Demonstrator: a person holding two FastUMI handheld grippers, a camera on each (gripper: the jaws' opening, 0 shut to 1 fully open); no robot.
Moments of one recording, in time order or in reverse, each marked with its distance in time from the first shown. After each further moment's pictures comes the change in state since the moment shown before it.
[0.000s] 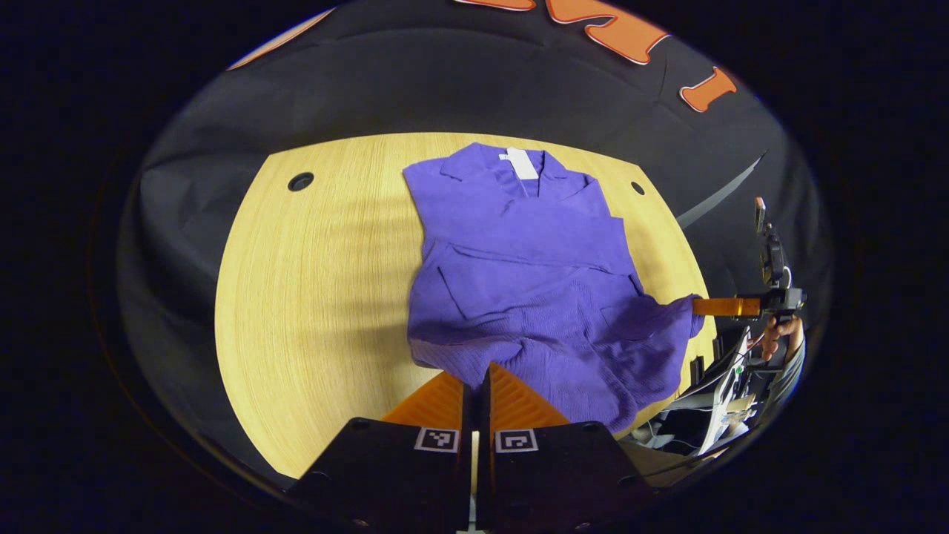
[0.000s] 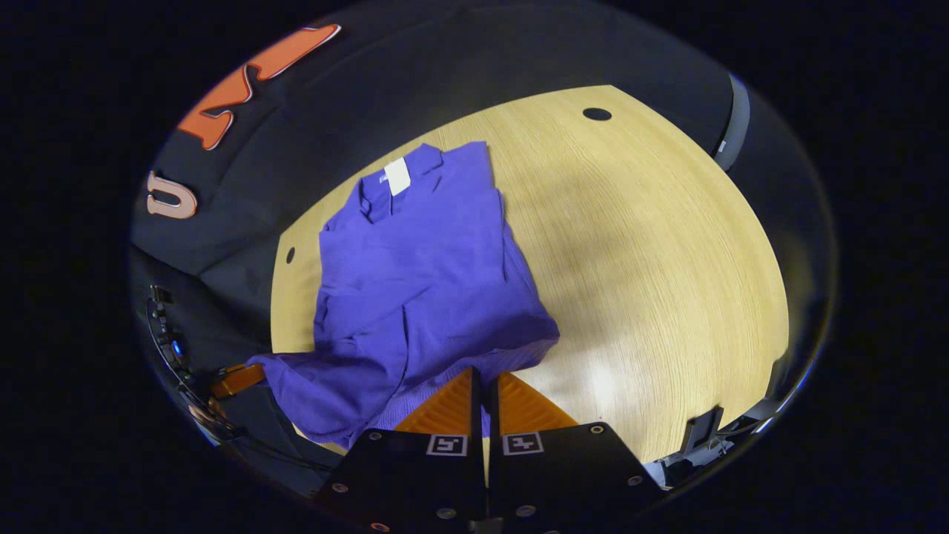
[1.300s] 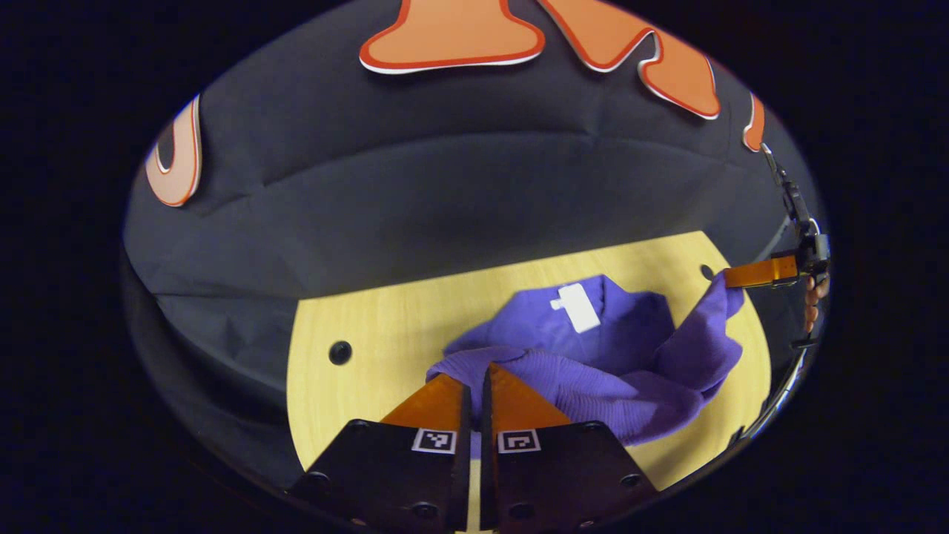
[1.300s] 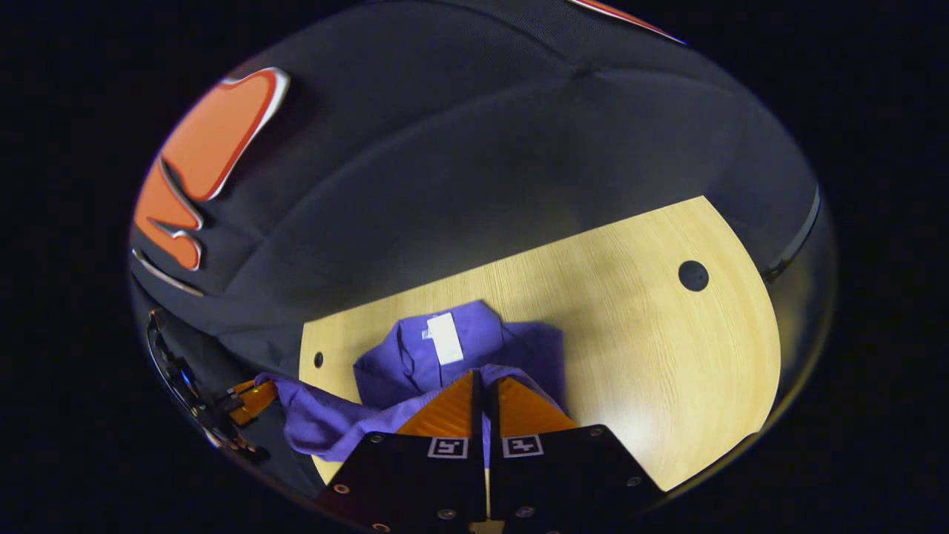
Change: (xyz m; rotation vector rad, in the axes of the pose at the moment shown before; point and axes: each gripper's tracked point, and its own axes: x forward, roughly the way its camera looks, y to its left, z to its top) left arm 0.040 0.039 0.281 0.107 -0.329 0.348; right arm 0.052 0.084 0.285 -0.013 -0.206 0.104
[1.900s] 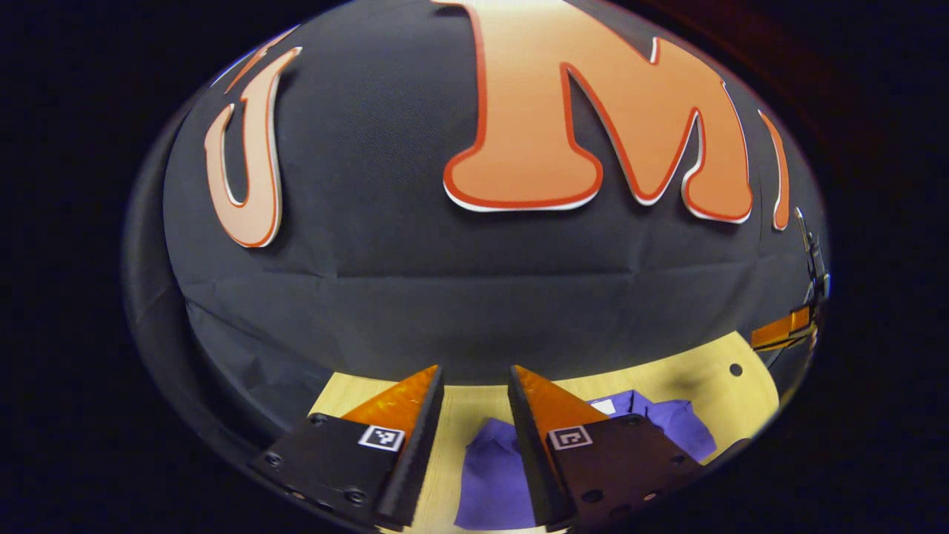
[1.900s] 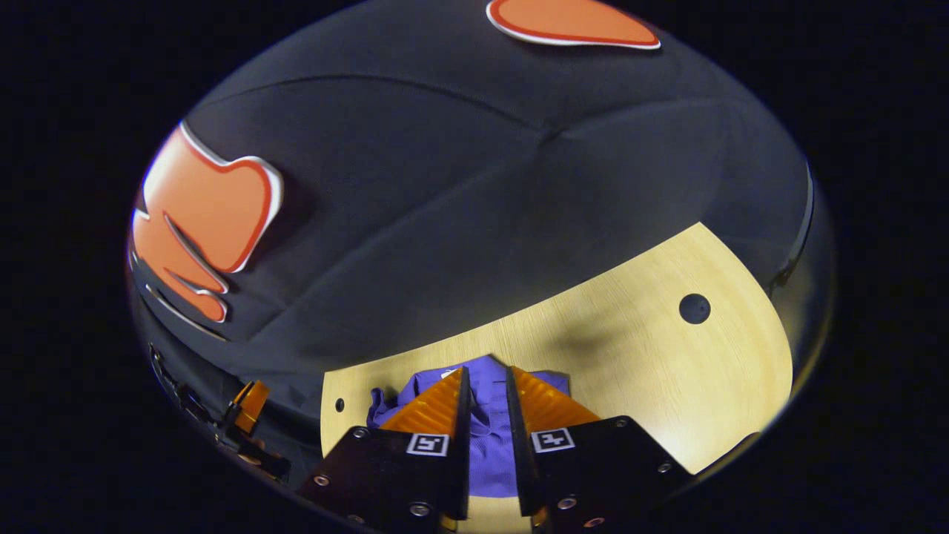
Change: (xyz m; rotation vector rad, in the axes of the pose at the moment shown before) left arm -0.033 0.019 0.085 -0.152 -0.412 0.099; right arm -0.025 -0.006 0.041 0.018 -0.206 0.062
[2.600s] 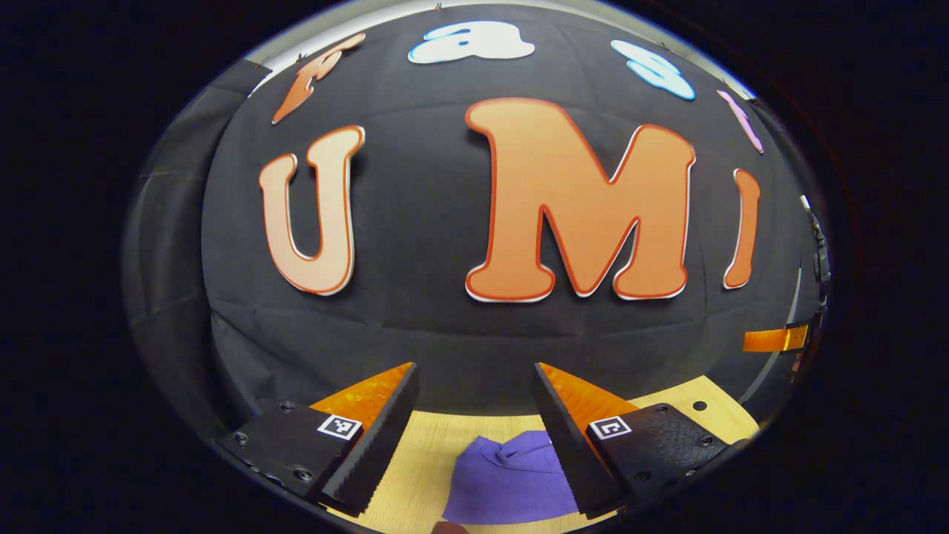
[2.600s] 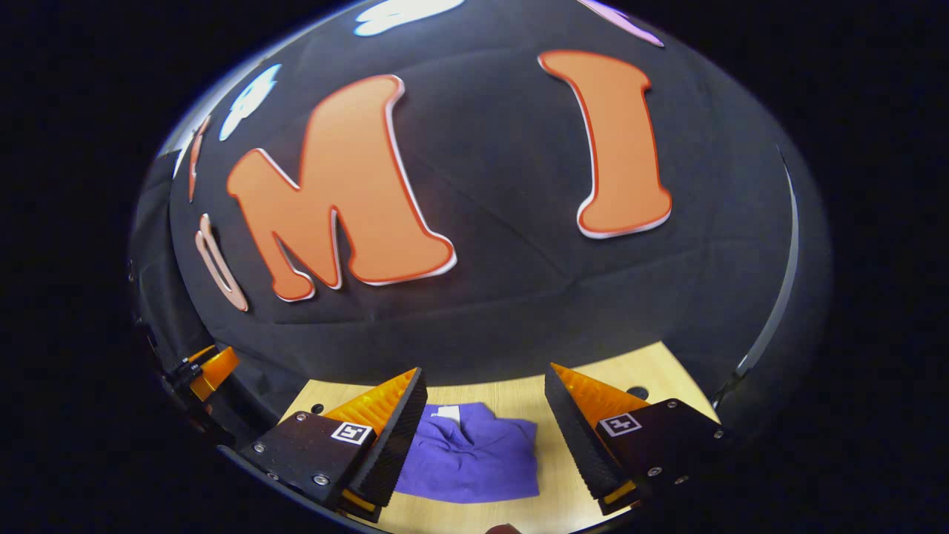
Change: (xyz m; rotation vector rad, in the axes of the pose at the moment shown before) left arm -0.143 0.005 0.053 -0.049 -0.280 -0.003; right arm -0.153 0.059 0.022 -0.349 -0.451 -0.049
